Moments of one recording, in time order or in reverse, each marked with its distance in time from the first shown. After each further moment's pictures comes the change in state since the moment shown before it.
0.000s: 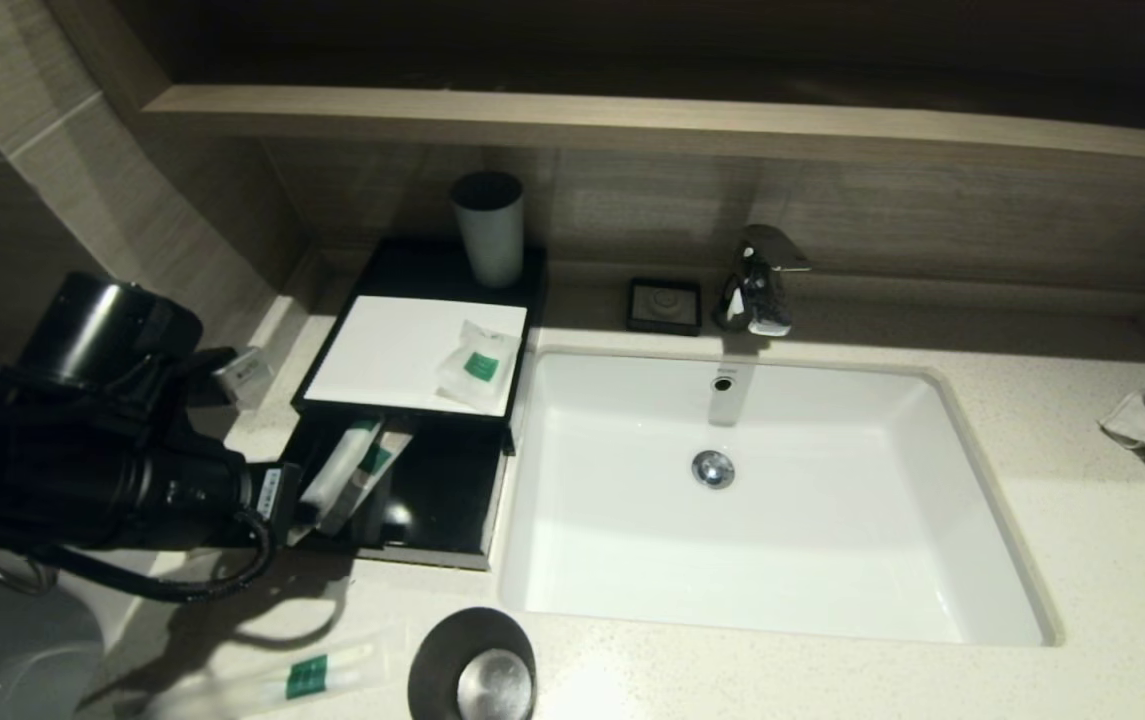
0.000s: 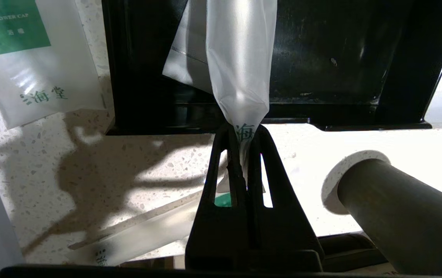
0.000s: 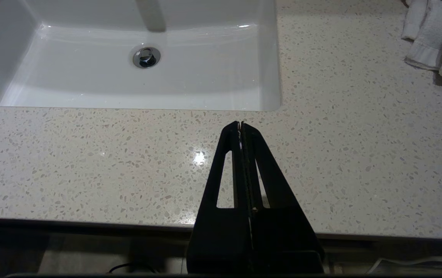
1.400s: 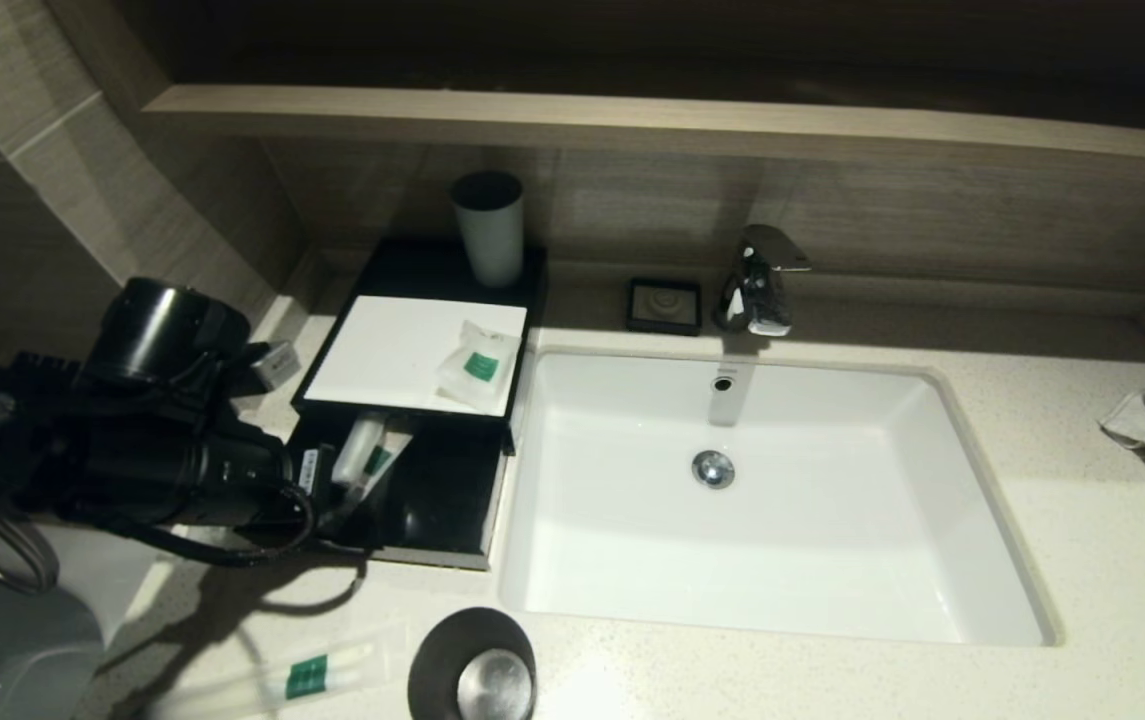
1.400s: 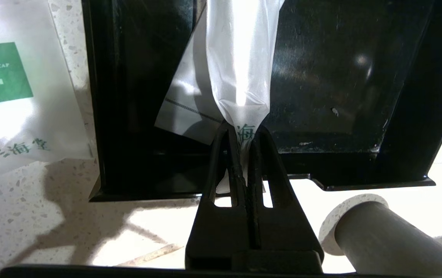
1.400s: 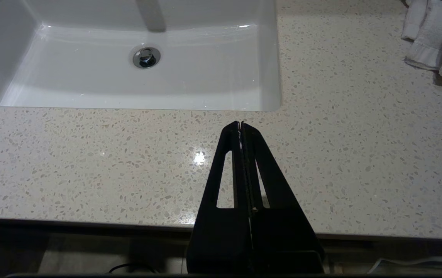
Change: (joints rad) left arm 0.000 0.098 -0.012 -0.116 0.001 -0.036; right arm 0.000 0.000 0.000 0.000 -0.001 0.000
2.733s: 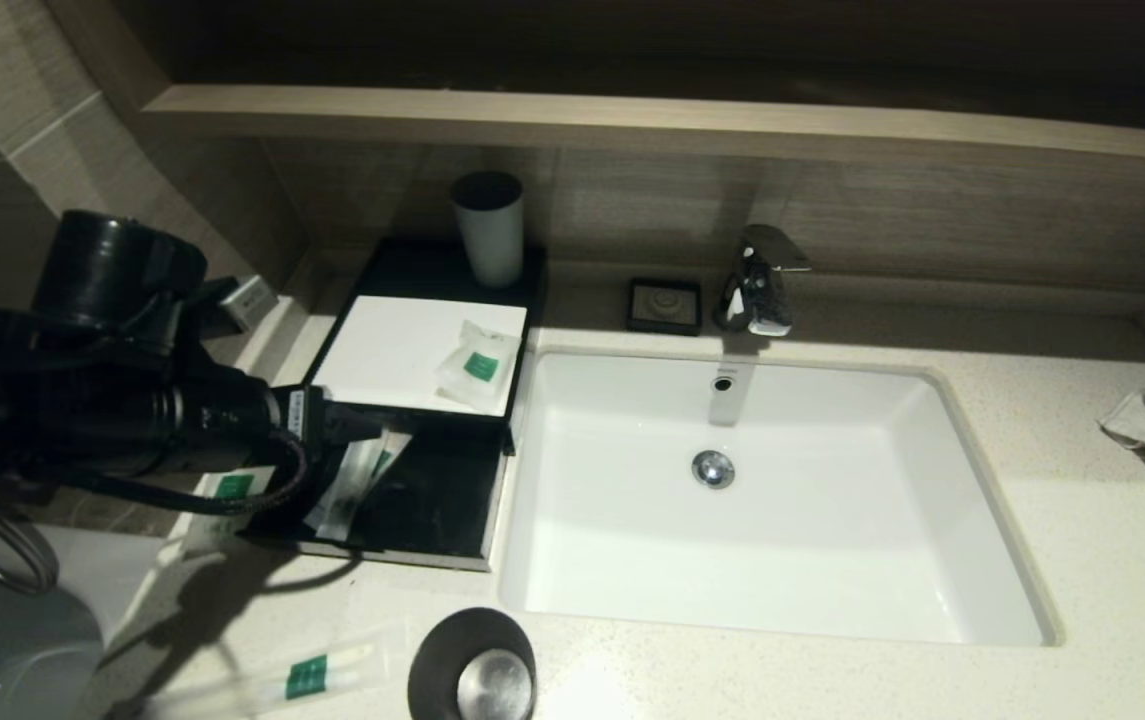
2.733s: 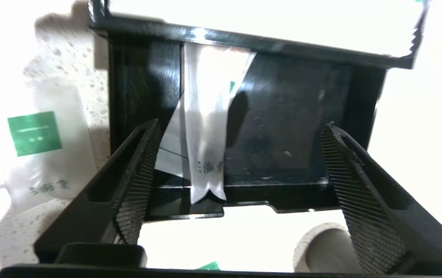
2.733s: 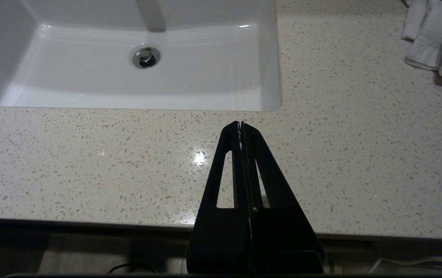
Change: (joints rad) left arm 0.000 -0.059 -0.067 -0.046 0.001 -0.016; right arm 0.000 0.000 0.000 0.000 0.000 0.001
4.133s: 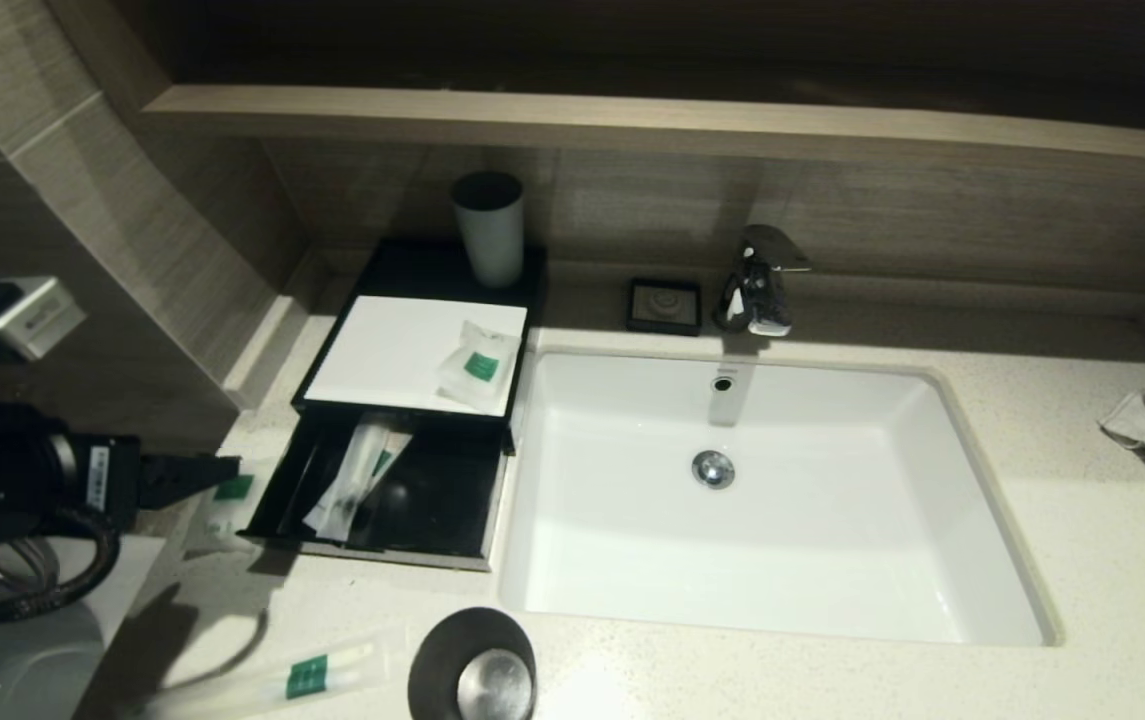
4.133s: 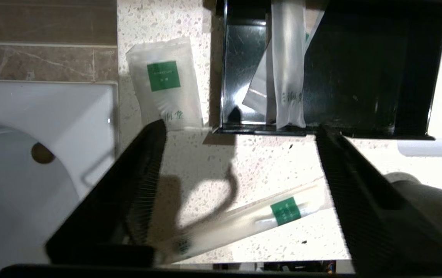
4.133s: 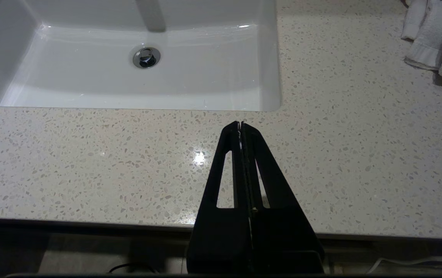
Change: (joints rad) left arm 0.175 -0.322 0.178 0.065 0.013 0.221; right arm 0.000 0.000 0.000 0.000 0.000 0.000
